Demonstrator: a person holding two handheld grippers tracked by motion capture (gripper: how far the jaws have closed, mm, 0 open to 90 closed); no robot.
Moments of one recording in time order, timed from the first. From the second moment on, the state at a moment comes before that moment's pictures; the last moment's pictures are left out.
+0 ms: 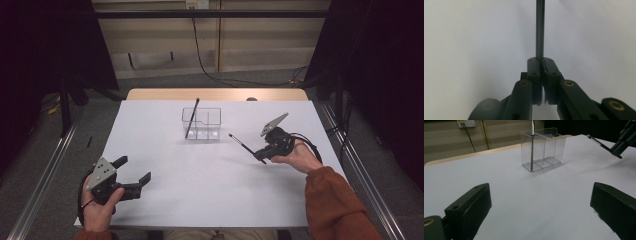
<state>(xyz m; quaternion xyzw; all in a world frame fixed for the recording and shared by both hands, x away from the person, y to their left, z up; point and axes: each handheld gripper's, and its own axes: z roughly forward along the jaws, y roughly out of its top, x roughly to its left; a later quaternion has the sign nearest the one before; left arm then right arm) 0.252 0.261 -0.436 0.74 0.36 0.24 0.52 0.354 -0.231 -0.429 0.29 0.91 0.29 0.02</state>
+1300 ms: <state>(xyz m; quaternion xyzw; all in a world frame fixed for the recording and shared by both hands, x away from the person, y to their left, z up) 0.251 0.262 -0.436 0.73 0.36 0.24 0.53 0.322 -0.232 -0.438 0.31 0.79 0.52 0.12</state>
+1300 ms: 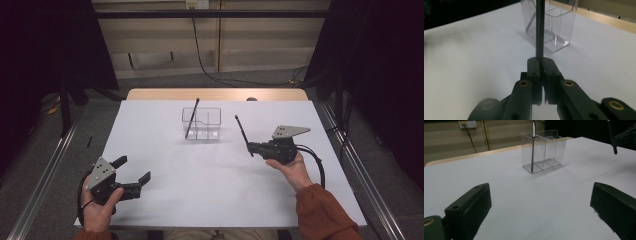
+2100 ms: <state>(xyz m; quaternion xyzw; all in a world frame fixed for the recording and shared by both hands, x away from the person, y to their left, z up) 0.251 0.253 -0.430 0.71 0.36 0.24 0.55 0.310 -0.214 -0.428 0.29 0.76 0.58 0.11</state>
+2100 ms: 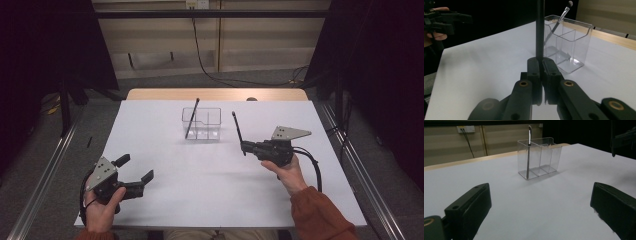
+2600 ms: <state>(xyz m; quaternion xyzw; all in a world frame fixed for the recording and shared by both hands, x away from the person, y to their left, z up) 0.254 0.228 -0.423 0.72 0.34 0.21 0.57 0.305 -0.202 -0.426 0.28 0.76 0.58 0.10</state>
